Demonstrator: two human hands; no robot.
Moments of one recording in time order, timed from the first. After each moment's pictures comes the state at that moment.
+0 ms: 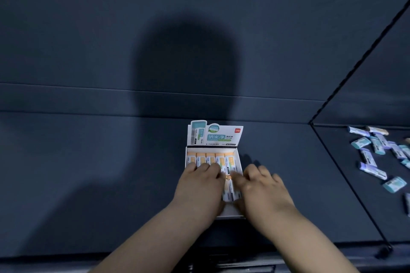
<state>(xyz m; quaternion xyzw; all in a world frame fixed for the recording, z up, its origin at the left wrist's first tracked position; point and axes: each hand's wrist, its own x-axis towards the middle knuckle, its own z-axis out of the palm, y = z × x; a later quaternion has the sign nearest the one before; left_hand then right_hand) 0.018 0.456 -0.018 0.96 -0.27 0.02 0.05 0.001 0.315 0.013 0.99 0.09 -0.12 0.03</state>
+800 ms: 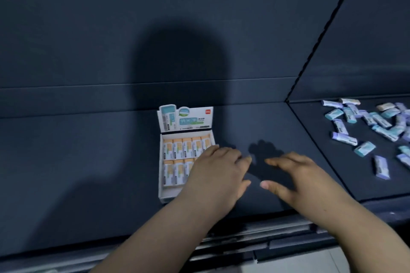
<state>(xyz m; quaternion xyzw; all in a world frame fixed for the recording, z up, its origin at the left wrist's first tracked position) -0.008 0.400 0.010 0.92 -0.36 0.11 0.10 -0.052 0.217 0.035 0.99 0.04 -0.02 -0.16</state>
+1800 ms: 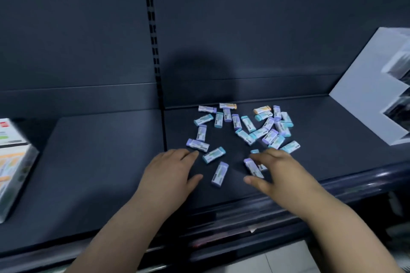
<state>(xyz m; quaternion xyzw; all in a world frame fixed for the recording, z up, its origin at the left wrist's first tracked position) -0.026 0.099 0.007 0.96 -0.26 0.05 0.13 -0.080 -0.125 0.038 0.99 0.00 -0.01 -0.15</state>
